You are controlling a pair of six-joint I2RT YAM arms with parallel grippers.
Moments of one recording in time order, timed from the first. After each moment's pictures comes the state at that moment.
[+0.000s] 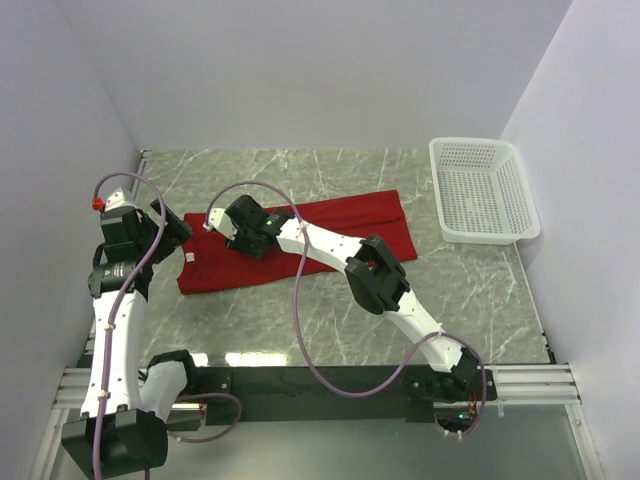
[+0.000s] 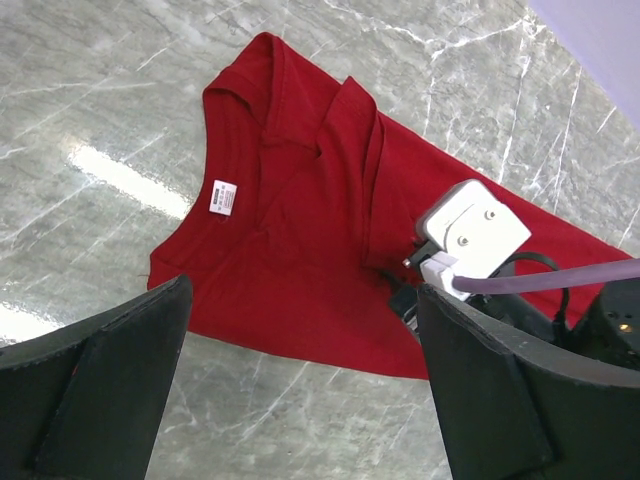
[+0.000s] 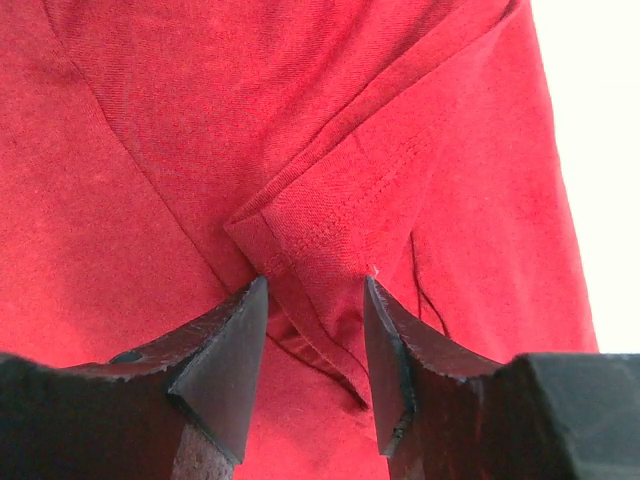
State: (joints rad) left arm 0.20 0.88 0.87 -0.57 0.04 -0.53; right arm 0.97 2.49 2.20 -0.58 0.06 -0.43
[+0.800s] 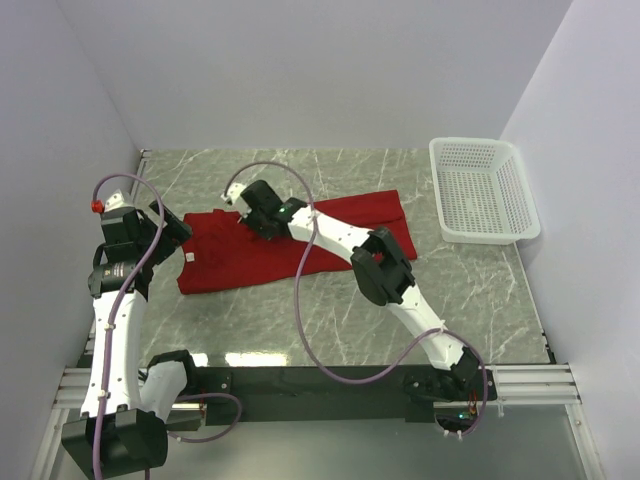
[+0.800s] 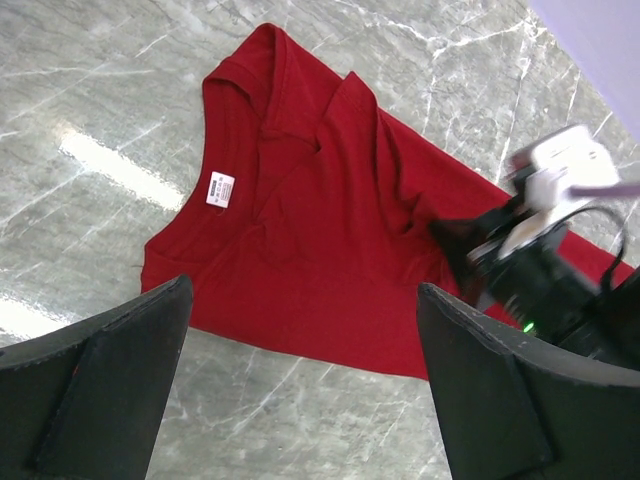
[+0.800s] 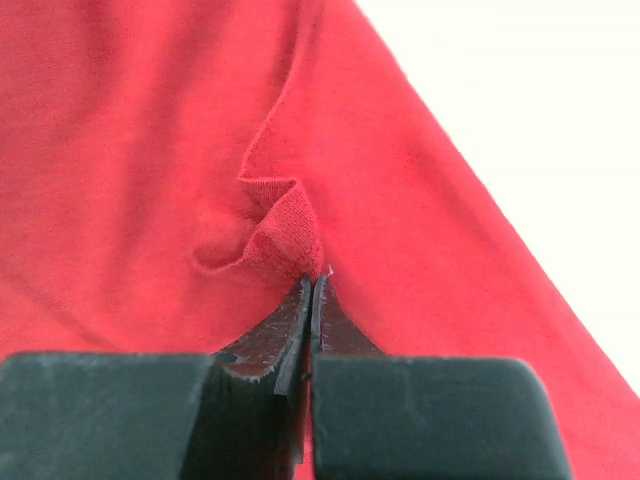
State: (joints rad) left arm 0.20 0.88 0.87 -0.59 0.04 -0.56; right arm 0.89 2.49 2.18 -0.50 0.10 -0.26
